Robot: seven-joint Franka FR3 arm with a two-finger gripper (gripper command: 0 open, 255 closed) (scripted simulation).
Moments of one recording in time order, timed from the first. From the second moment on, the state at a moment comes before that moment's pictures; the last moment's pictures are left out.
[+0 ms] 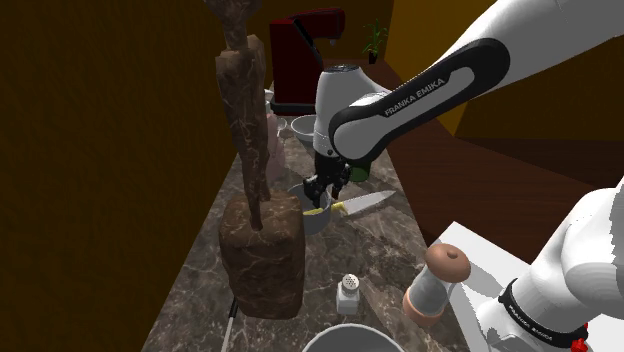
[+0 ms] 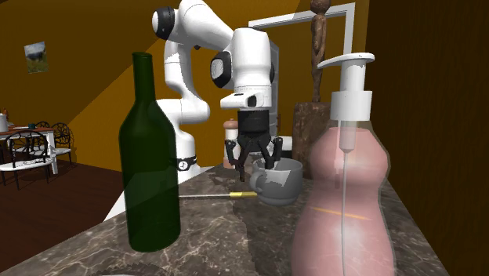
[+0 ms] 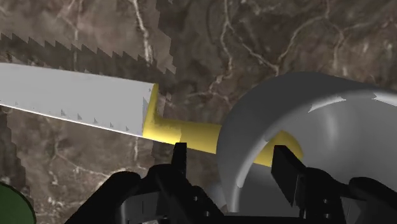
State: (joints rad) arm 0.09 -0.03 0.25 -2.35 0.04 2.35 0.40
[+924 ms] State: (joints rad) arm 0.09 -0.07 0.25 -2.33 0.05 2.29 0.39
